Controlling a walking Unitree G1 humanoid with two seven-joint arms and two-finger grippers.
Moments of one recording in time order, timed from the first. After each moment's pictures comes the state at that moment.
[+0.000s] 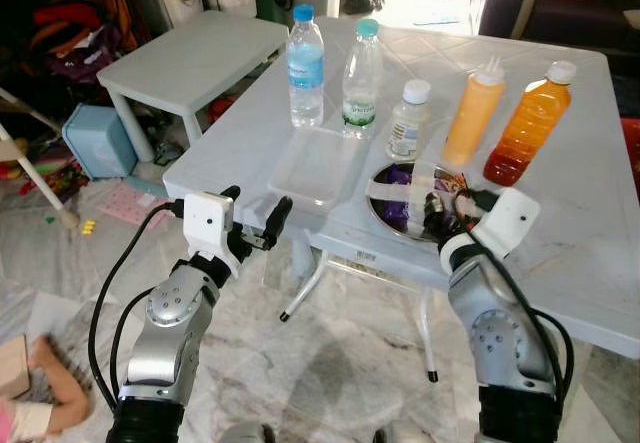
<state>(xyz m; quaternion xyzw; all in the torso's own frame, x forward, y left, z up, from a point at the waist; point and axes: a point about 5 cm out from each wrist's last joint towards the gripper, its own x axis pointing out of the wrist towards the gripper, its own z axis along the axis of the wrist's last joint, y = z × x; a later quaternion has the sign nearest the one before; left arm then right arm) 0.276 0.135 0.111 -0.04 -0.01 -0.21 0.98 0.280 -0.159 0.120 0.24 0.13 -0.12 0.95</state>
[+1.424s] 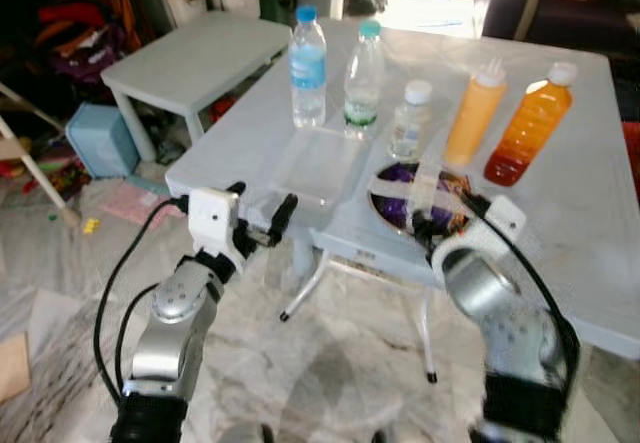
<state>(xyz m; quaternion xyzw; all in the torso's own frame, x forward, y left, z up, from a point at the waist) 0.278 0.127 0.115 -0.04 -0.02 -0.22 0.97 0.283 -0.149 0.117 0.33 0.25 -0.12 0.90</state>
